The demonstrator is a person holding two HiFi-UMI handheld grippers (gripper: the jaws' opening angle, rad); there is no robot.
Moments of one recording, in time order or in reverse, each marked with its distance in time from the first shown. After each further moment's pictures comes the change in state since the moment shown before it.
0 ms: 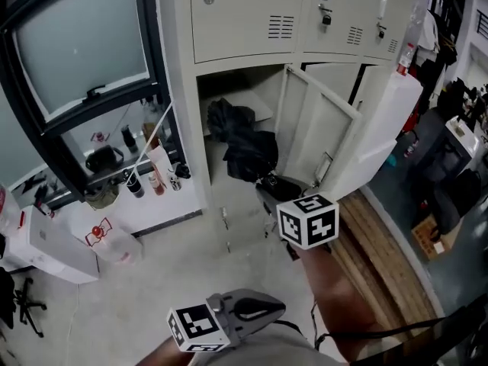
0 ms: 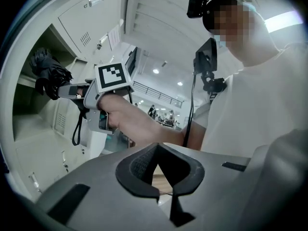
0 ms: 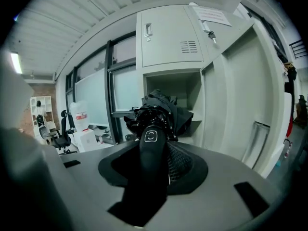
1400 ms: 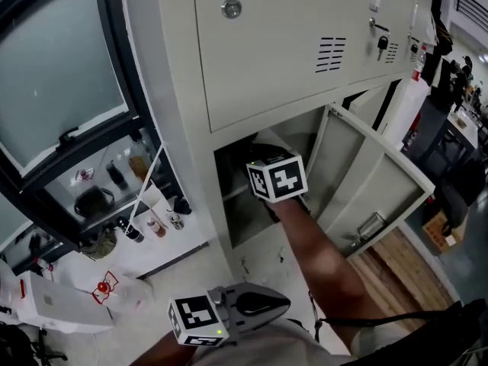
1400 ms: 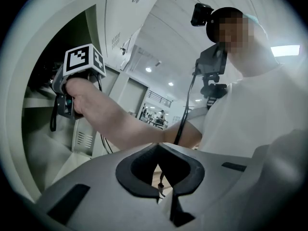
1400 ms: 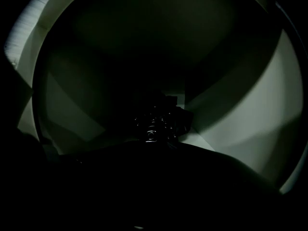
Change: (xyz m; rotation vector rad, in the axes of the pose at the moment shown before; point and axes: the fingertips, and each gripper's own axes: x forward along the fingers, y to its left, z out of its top) left arm -0.084 0.220 0.072 -0.002 0.031 -0.169; right arm 0.277 -0.108 0.119 -0.018 0.010 -0.142
